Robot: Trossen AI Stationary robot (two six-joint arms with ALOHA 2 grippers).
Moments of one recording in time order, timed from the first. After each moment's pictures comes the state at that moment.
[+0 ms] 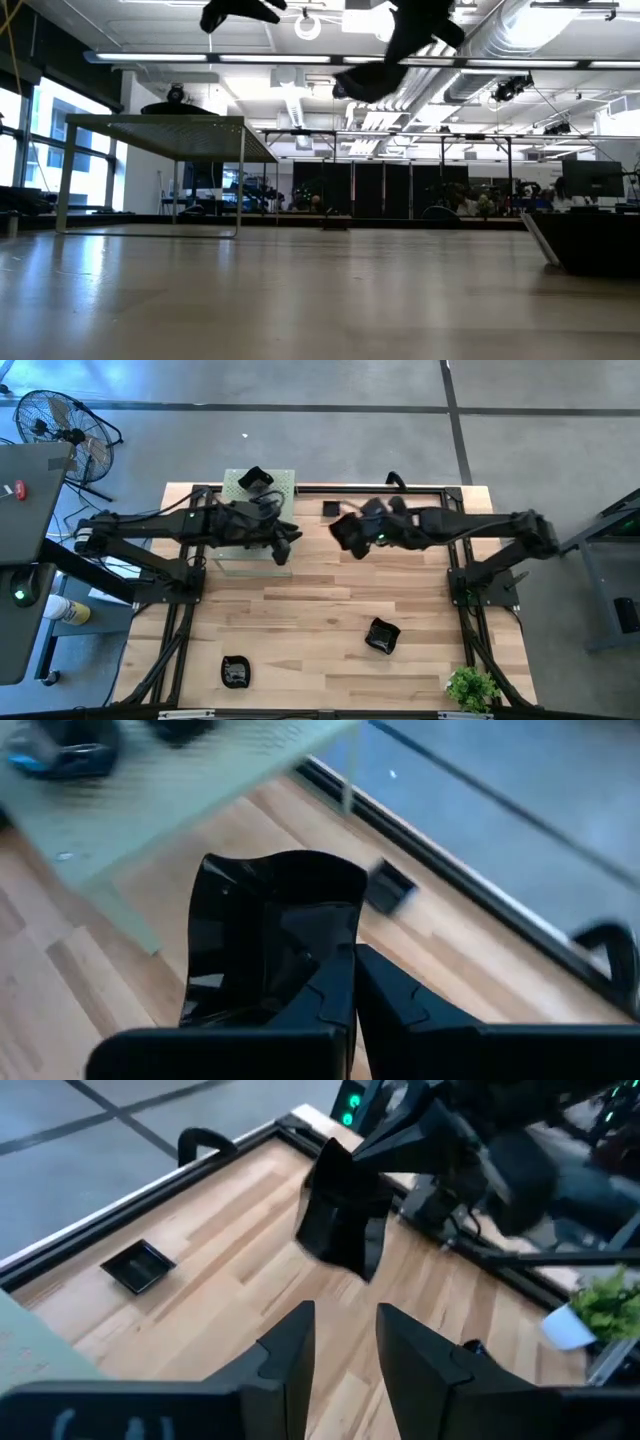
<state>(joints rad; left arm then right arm) 0.02 1.19 1.23 -0.49 -0.29 -0.51 -0.03 1.44 1.38 -0.80 0.55 0.57</state>
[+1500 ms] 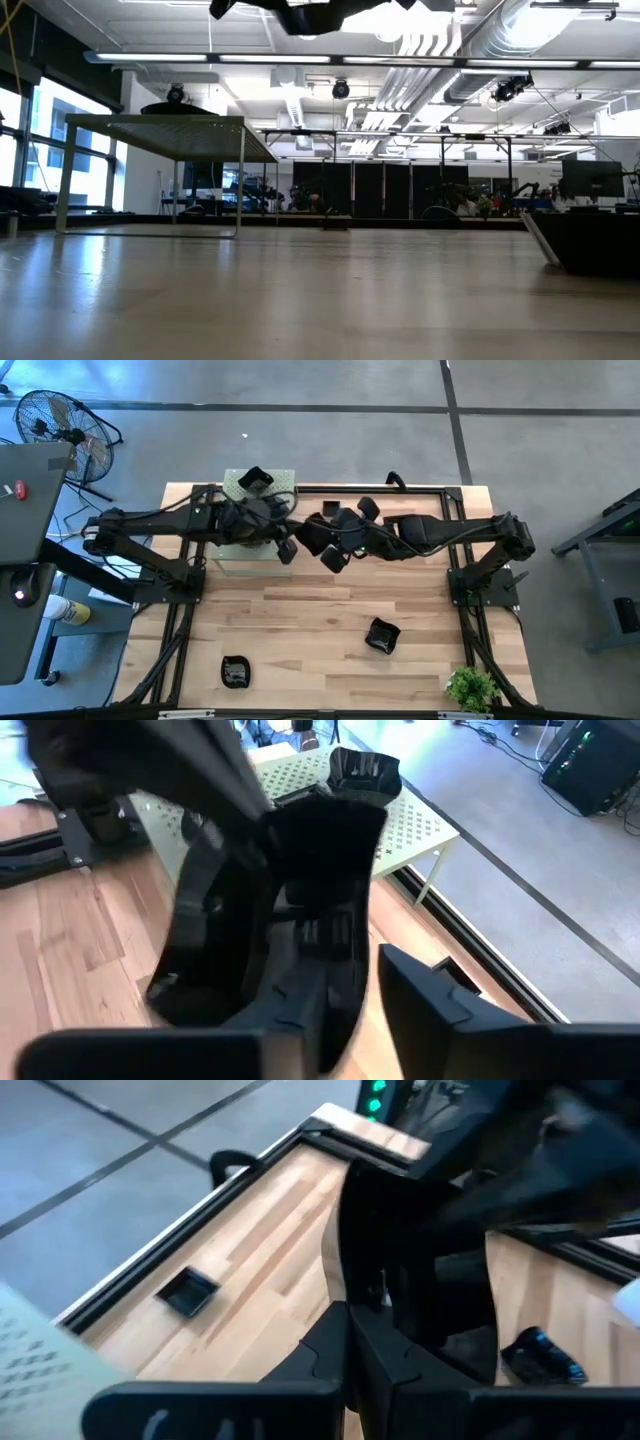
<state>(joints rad) 0.01 1.28 1.38 -0.62 -0.38 -0.37 0.08 1.64 1.69 -0.73 0.59 0.36</state>
